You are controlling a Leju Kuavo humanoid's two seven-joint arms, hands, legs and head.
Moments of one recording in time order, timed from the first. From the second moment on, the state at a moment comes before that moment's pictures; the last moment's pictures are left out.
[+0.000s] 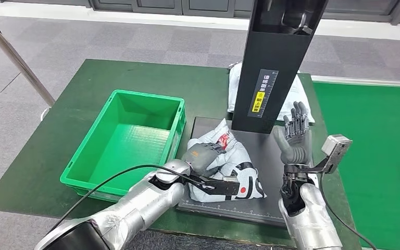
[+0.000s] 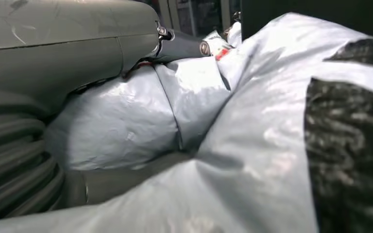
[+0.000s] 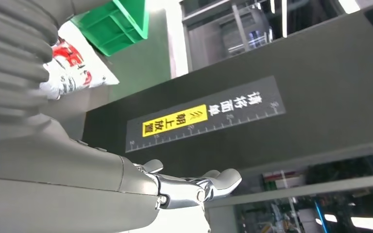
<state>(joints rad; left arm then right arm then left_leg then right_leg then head) -0.70 -0.31 -0.83 -0.45 -0.96 0.17 -0.04 -0.30 0.03 0.12 -1.20 -0.37 0.02 -0.43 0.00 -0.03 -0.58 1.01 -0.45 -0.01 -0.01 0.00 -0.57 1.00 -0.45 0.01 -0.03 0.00</state>
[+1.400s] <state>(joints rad) -0.35 -0.03 -0.05 -1.06 -1.40 0.70 0.18 -0.16 0.02 0.12 -1.21 -0.38 0.01 -0.40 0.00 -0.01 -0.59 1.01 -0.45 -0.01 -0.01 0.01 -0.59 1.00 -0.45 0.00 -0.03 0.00</state>
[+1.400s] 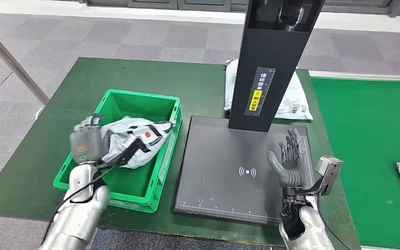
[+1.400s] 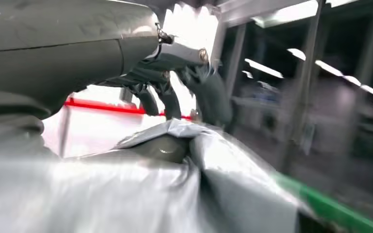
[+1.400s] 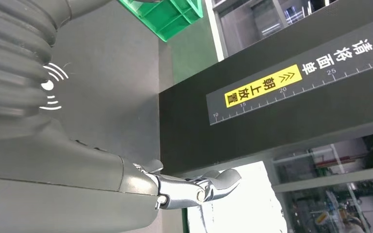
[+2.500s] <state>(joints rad) -0.34 -0.18 -0.12 -1.24 -0.07 0.24 -0.46 -0.22 0.01 0.10 -1.17 -0.31 -0.03 -0.45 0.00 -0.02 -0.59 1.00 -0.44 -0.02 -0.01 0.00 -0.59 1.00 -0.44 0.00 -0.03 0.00</state>
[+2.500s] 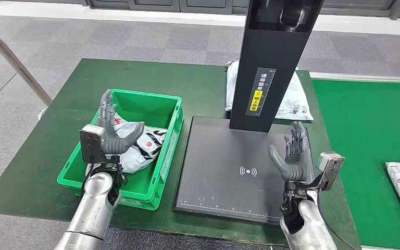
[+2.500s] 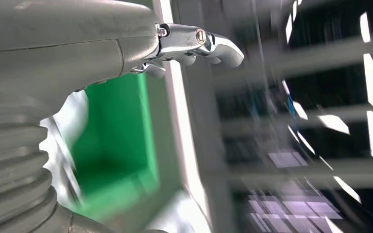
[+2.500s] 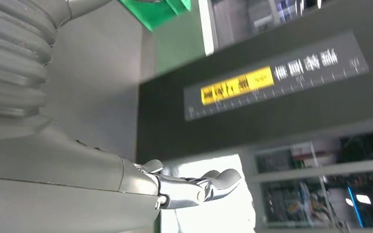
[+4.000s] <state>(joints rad) -0.40 -0.33 -0.58 -0.81 0.01 0.14 -0.40 -0.48 -0.20 -0.06 -0.56 0.40 -0.66 -0.19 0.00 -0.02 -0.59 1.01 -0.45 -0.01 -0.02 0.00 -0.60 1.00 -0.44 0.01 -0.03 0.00</state>
